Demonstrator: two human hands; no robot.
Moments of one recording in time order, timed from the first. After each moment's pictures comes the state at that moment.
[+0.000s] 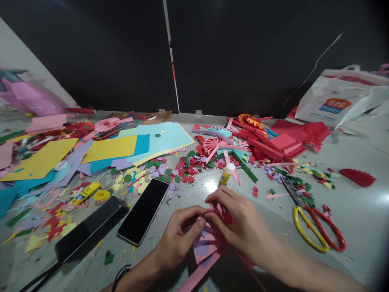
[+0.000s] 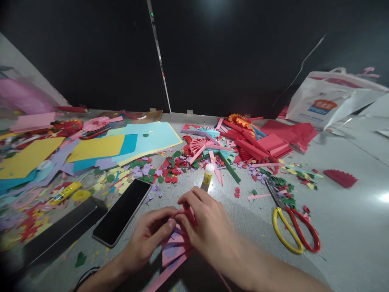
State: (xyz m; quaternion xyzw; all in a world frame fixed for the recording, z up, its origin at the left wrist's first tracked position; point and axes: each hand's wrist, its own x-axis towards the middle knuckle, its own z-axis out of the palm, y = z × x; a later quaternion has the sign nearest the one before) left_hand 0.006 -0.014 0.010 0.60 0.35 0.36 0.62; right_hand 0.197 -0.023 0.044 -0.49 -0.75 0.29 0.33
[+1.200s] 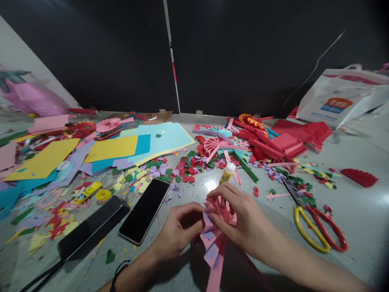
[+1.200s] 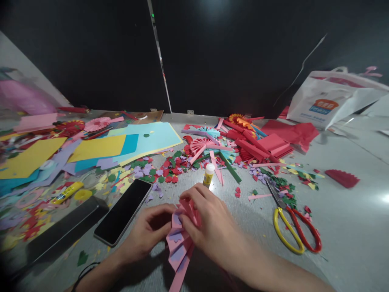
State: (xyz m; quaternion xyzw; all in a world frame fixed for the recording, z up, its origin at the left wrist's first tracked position) left_hand 0.002 -0.005 0.005 0.53 0.35 0.36 0.69; right_hand 0.203 -0.021 0.055 -0.48 -0.76 0.30 0.32
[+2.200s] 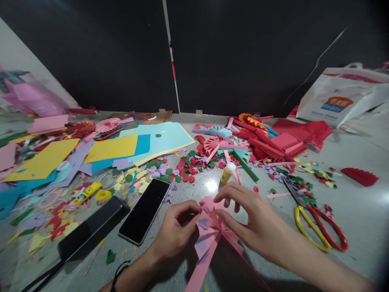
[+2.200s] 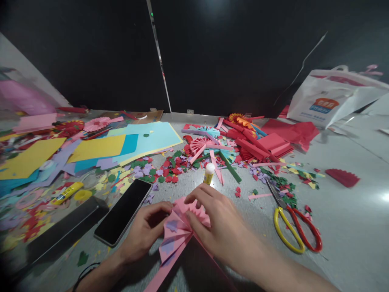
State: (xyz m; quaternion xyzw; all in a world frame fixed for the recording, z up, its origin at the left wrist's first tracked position) left_hand 0.002 -0.003 0.010 0.56 0.40 0.37 0.63; right_hand 0.216 -0.024 0.074 -0.52 -0.75 0.31 0.27
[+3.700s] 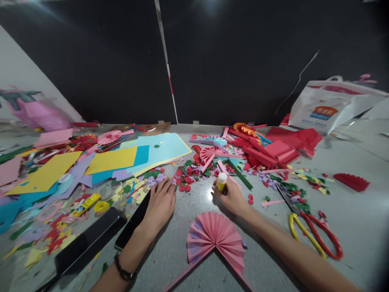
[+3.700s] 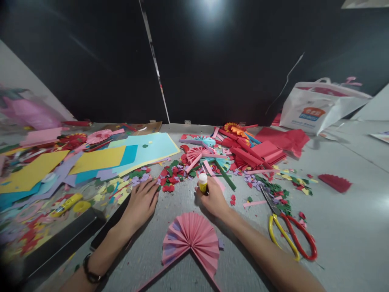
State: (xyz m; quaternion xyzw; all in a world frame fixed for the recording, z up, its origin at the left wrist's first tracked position) left_hand -0.035 0.075 -0.023 0.84 0.52 0.16 0.00; right_hand 0.240 0.061 -0.056 -0.58 -0.68 0.23 0.39
